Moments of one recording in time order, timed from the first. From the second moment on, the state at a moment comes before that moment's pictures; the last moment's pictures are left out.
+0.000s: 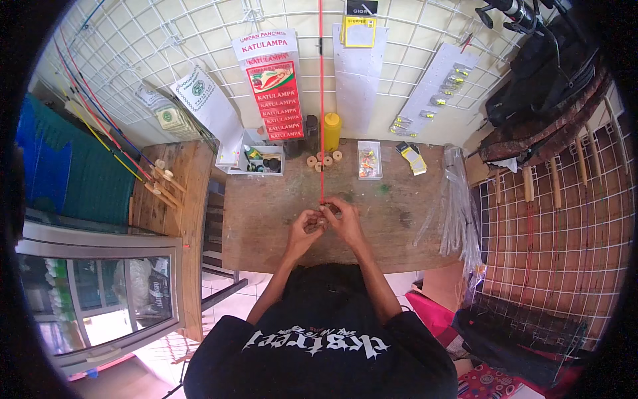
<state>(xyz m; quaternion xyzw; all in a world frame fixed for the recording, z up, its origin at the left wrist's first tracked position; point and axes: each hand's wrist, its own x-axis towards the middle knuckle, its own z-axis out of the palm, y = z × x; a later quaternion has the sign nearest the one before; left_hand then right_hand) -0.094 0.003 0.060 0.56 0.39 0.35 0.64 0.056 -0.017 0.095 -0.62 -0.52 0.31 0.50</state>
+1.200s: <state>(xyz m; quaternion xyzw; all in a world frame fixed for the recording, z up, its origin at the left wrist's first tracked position) -0.092 0.001 0.059 0.50 0.43 0.37 0.66 0.057 -0.017 0.081 -0.64 -0.47 0.33 0.51</state>
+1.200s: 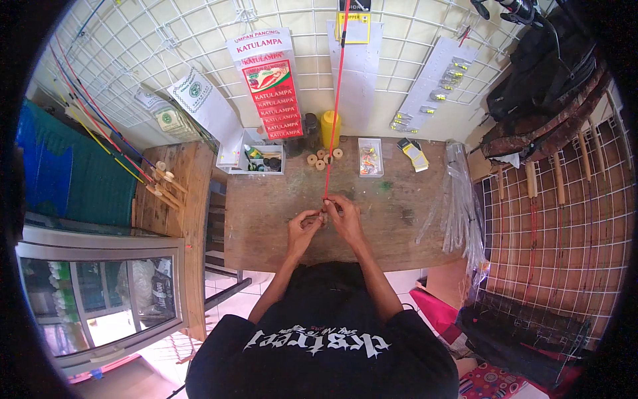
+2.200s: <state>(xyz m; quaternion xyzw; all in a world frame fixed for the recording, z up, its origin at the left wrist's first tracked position) -0.090 0.016 0.068 0.51 0.41 0.35 0.67 0.051 -0.042 0.074 -0.69 -0.46 0.28 0.48</state>
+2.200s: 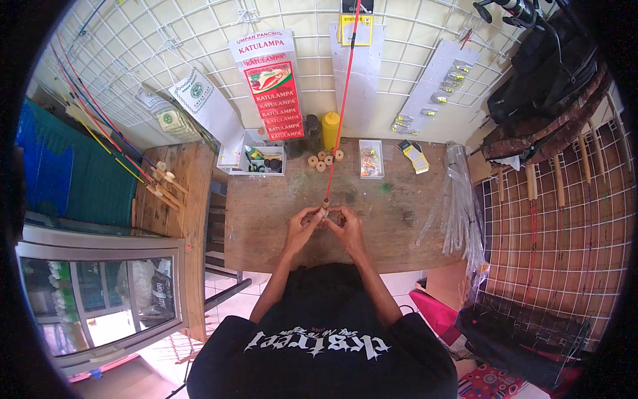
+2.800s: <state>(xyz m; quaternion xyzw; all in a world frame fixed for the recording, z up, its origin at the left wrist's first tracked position) -0.091 0.019 0.067 0.47 0.42 0.36 0.68 0.044 -0.053 0.051 -0.58 -0.36 0.42 0.60</state>
